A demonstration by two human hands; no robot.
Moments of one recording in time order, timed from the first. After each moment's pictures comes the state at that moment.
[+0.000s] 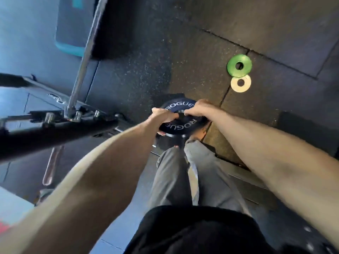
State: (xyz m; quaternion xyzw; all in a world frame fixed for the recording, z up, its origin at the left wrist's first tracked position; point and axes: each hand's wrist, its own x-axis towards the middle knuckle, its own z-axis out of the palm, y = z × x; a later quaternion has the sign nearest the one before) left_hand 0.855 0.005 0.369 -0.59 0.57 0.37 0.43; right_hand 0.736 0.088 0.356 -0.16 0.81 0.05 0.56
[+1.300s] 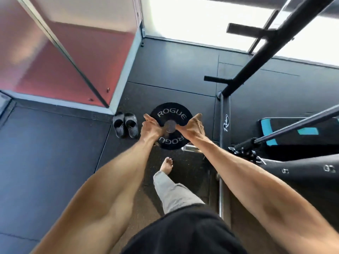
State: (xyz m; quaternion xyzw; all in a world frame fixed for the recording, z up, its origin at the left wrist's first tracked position) left_hand 1.778 -0.076 0.547 -0.88 0.26 0.36 -0.16; right_hand 1.641 -0.149 0.555 -0.67 0.63 -0.04 0.39
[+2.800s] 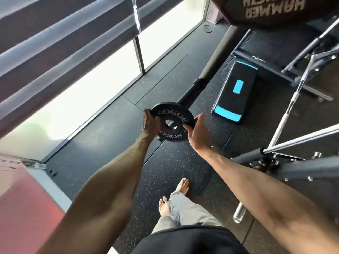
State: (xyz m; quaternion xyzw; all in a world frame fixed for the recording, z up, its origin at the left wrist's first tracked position) left_hand 1.890 -0.761 0.577 -0.58 0.66 0.44 -0.16; right_hand 1.759 -0.627 0.587 -0.36 0.81 -0.40 0.22
